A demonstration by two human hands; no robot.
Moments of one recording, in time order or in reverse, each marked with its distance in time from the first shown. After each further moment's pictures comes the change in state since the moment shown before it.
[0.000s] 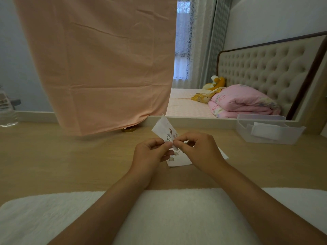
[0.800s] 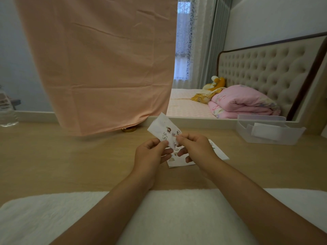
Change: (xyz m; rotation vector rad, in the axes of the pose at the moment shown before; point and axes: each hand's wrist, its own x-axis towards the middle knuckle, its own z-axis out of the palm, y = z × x) left_hand 0.003 -0.004 0.007 -0.160 0.118 -0.113; right_hand 0.004 -0.016 0.009 0.475 -0.068 0.481
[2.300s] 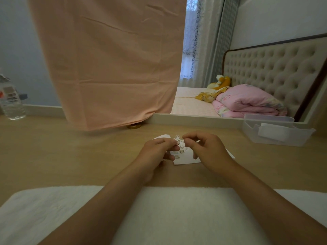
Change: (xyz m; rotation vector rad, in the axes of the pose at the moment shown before) left_hand 0.001 0.016 -0.015 0.293 -0.201 -0.115; right_hand 0.001 0.013 -0.021 -0.368 -0.034 -0.374
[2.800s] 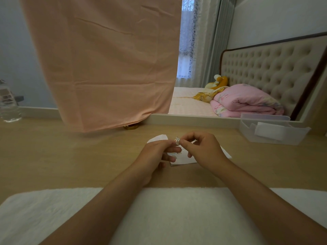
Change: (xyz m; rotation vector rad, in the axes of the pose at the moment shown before) left_hand -0.006 0.007 0.010 -0.006 -0.014 -0.056; right_hand 0.000 -0.006 0.003 0.086 0.032 0.080
